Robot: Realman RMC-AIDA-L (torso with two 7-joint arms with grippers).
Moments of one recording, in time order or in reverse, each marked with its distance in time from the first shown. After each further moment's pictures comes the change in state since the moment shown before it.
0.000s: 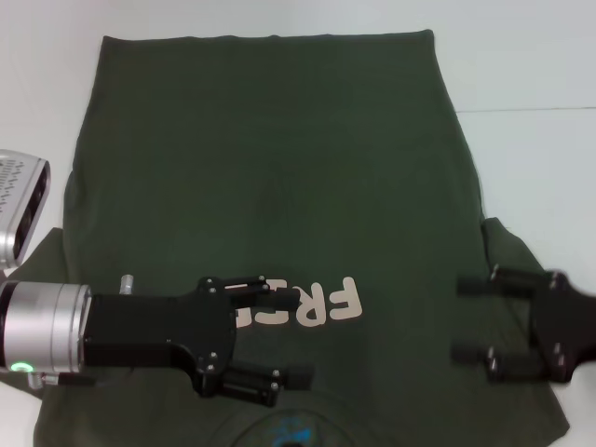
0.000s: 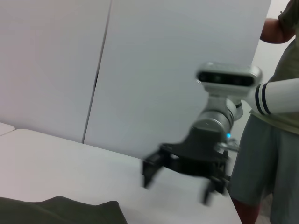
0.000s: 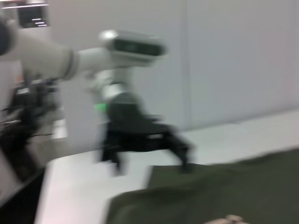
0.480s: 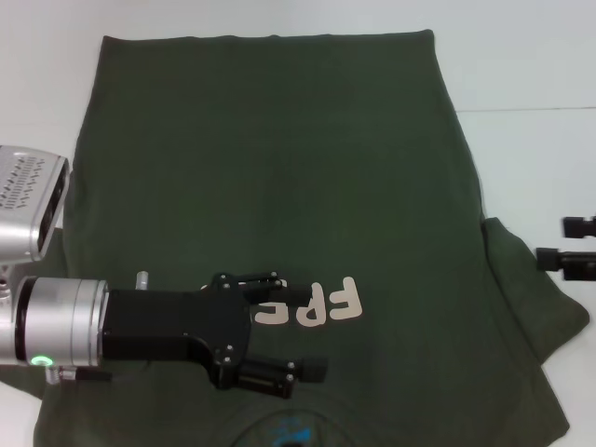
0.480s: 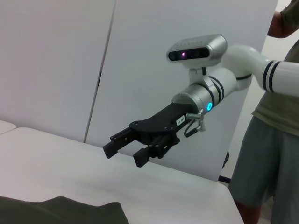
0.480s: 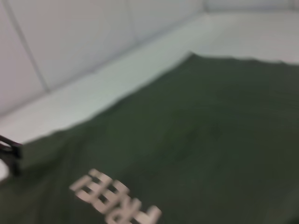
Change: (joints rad) left arm -0.029 -0.001 0.002 -0.052 0.000 -0.041 0.005; right arm 0.011 -0.025 0.046 -0.333 -0.159 0.161 0.543
